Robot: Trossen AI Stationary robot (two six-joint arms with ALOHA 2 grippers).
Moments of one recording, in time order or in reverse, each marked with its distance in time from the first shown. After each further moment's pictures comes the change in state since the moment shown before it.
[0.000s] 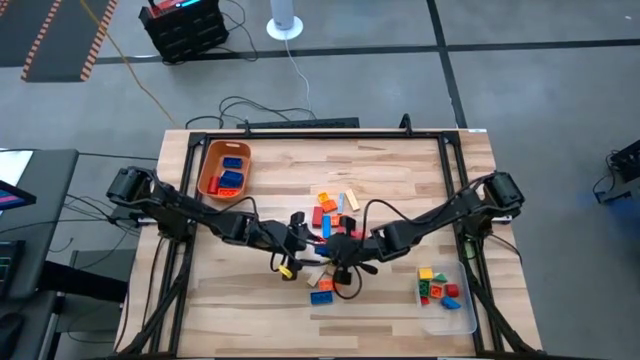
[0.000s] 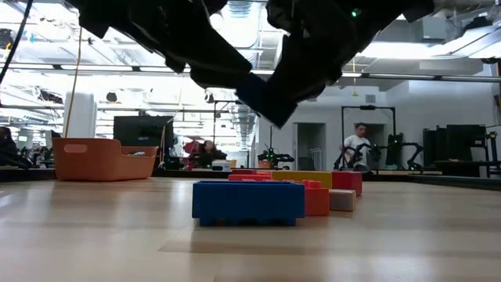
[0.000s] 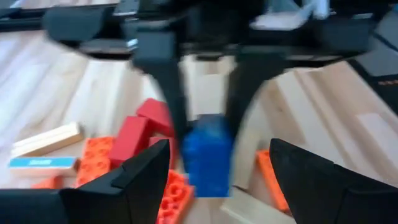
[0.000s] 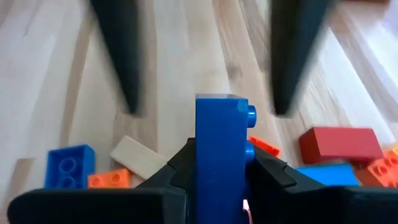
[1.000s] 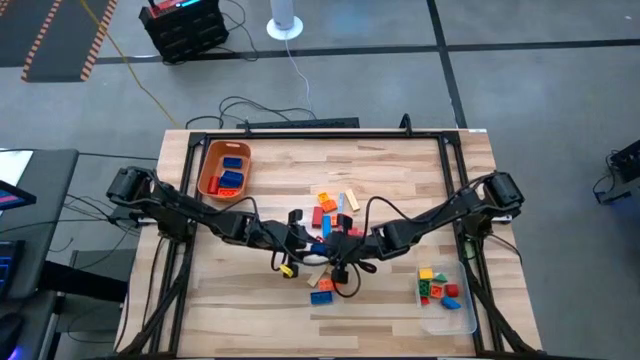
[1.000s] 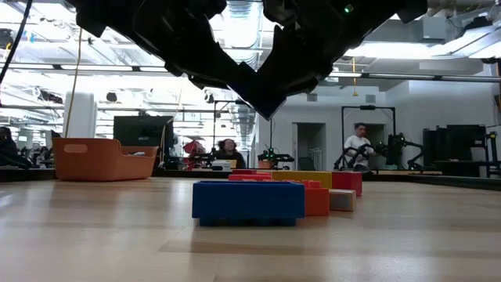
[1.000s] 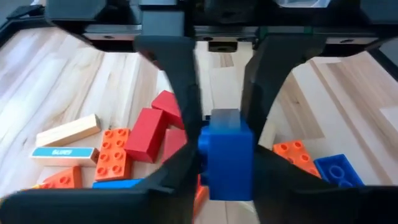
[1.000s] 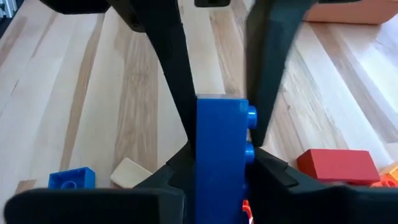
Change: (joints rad) left arm 0.008 0.000 0.000 -0.027 -0.054 0.017; right arm -0.009 0.000 -0.001 0.083 0.000 -0.030
